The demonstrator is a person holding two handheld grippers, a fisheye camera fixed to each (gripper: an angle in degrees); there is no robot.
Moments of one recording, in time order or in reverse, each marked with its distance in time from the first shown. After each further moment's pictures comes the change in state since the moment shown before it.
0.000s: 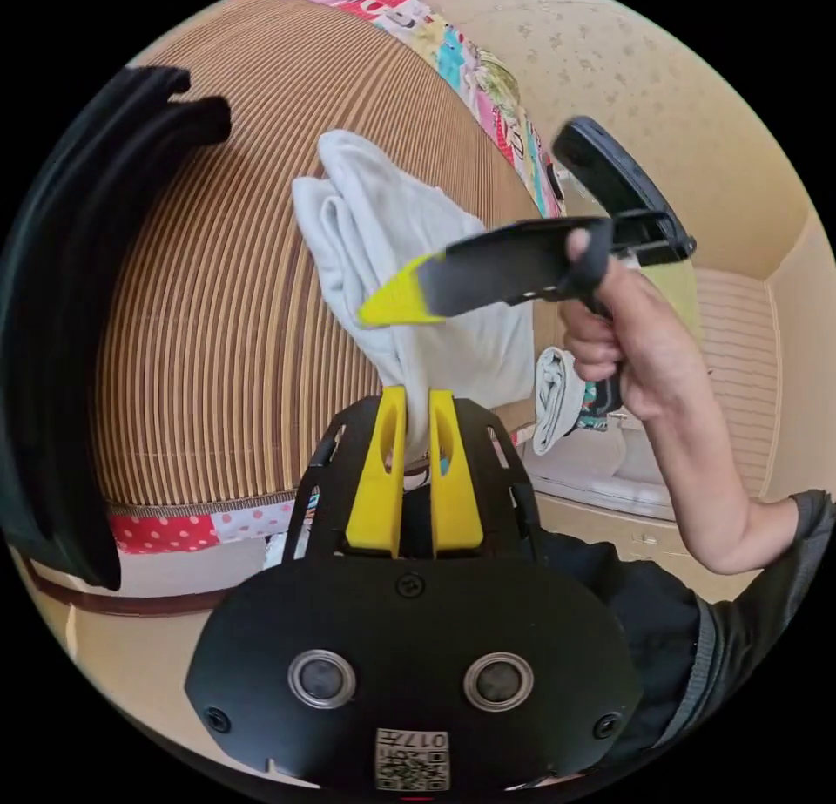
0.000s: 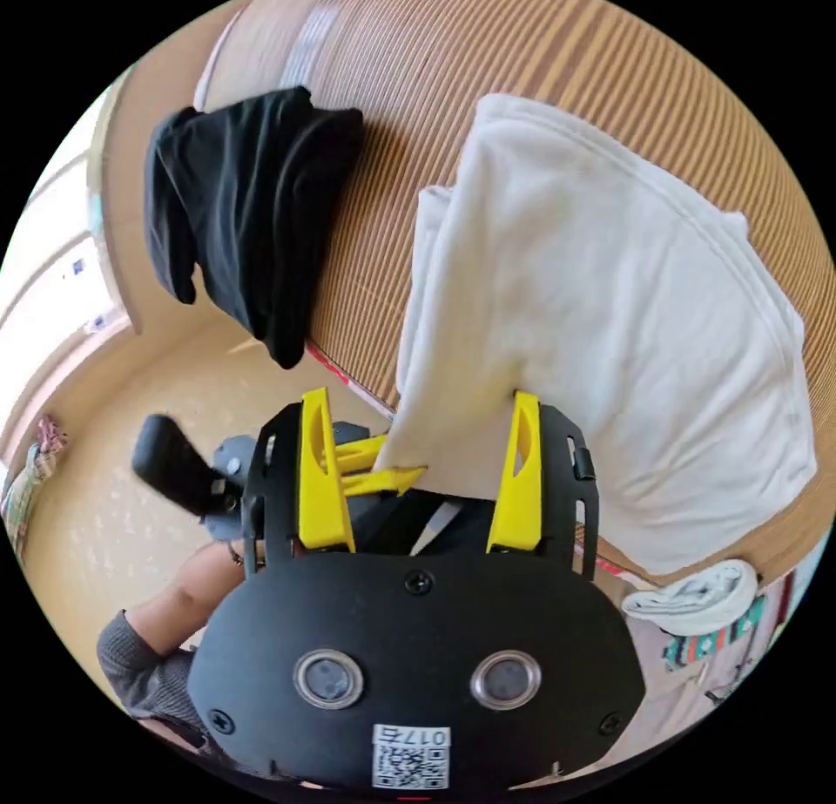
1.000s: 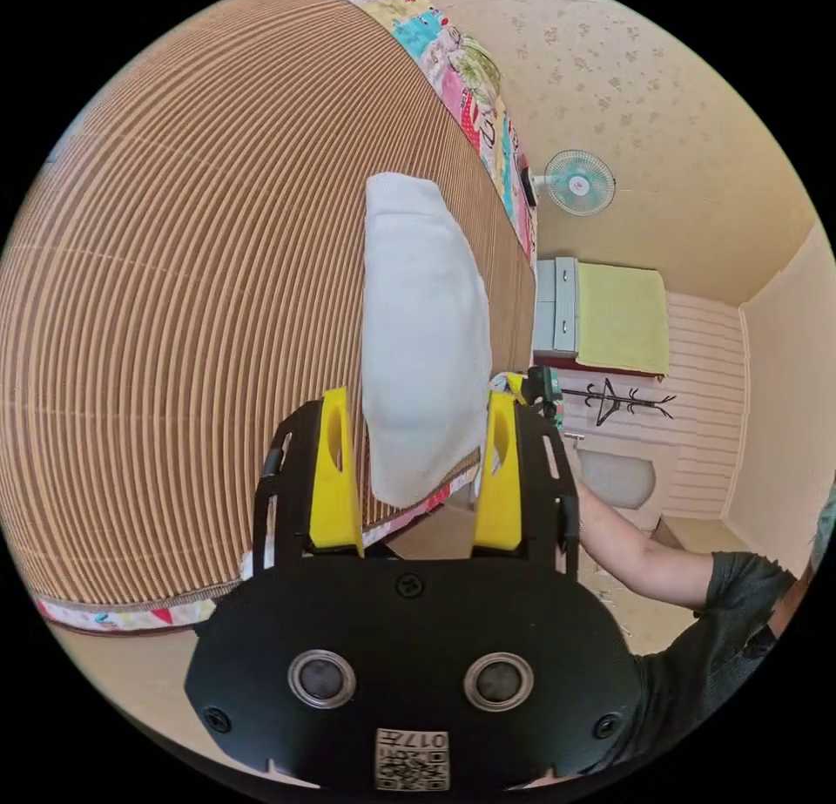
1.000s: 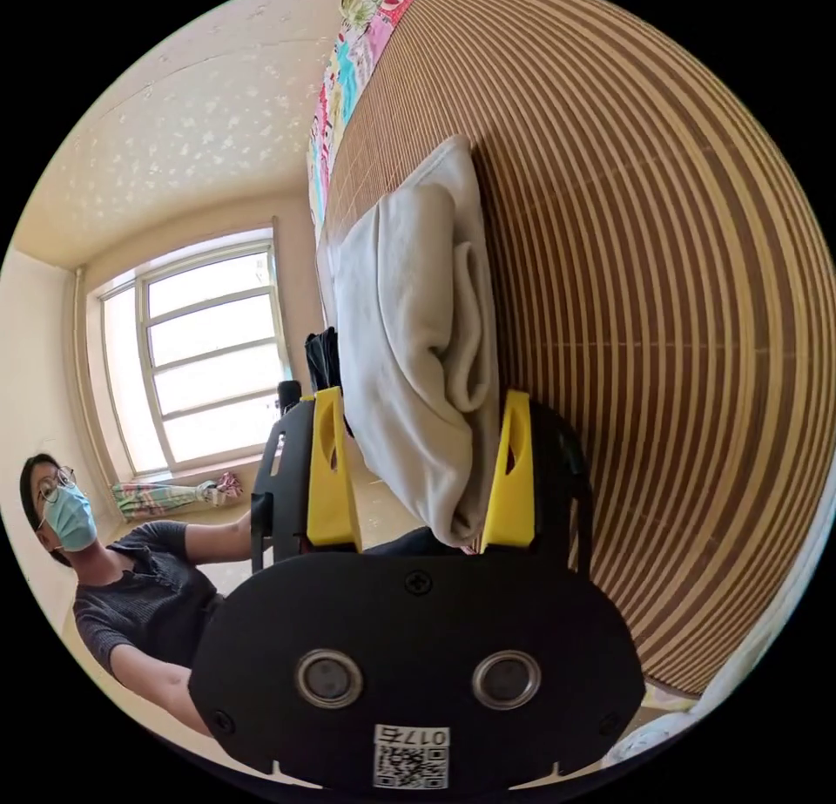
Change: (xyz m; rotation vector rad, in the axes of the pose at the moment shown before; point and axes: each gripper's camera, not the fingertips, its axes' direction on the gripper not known) left arm -0.030 -0.073 0.150 0.000 0.194 -0.076; right arm 0.473 0.351 0.088 0.815 -0.877 0.067
